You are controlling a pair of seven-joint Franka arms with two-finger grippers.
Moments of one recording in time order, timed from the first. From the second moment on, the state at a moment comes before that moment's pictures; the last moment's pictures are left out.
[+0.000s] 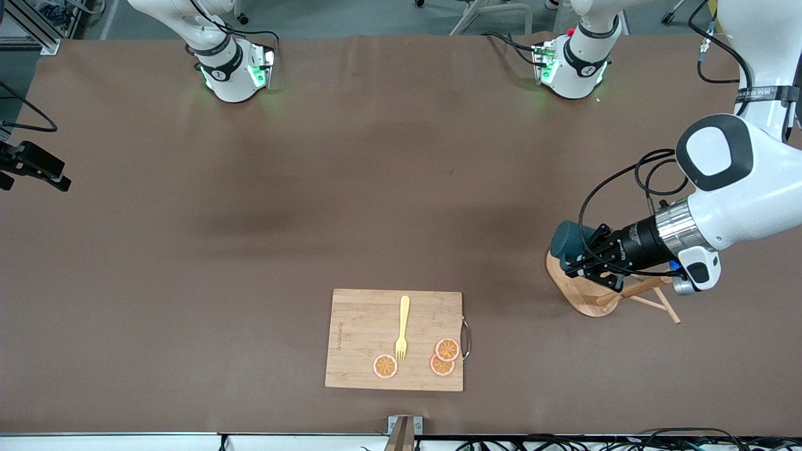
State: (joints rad) left arm 0.28 0.36 -0.48 -1.65 -0.50 2.15 -1.21; right arm -0.02 0.00 -0.08 -1.59 0.00 1.67 -0.07
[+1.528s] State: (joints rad) left arm 0.39 0.42 -0.48 -1.66 -0.56 2.16 -0.93; right arm -0.02 0.00 -0.08 -1.59 0.00 1.67 -0.07
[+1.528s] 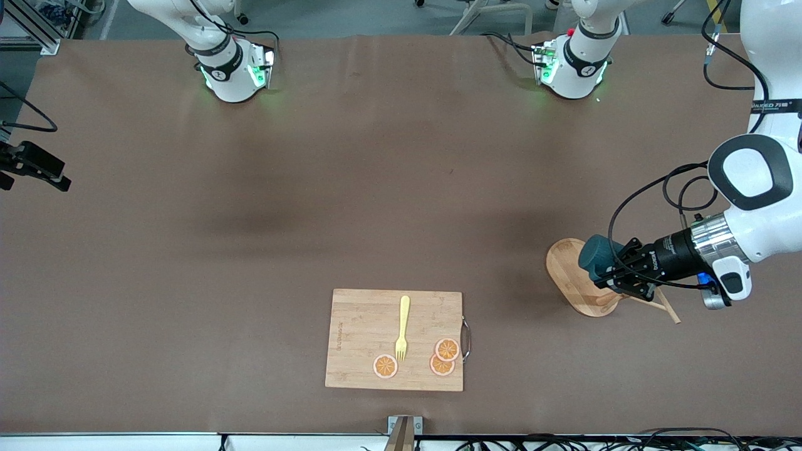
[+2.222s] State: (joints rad) left arm 0.41 0.44 -0.48 -1.66 -0.56 2.16 -0.92; right arm -0.02 0.00 -0.08 -1.59 0.00 1.67 -0.07
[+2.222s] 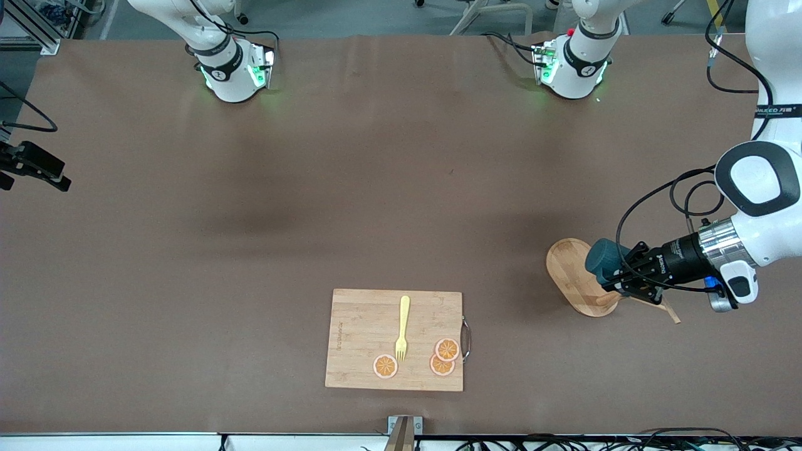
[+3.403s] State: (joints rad) left arm 0.41 0.36 -0.48 -1.61 -0.28 2.15 -0.92; right arm -0.02 0.00 -0.08 -1.59 0.00 1.67 -0.07
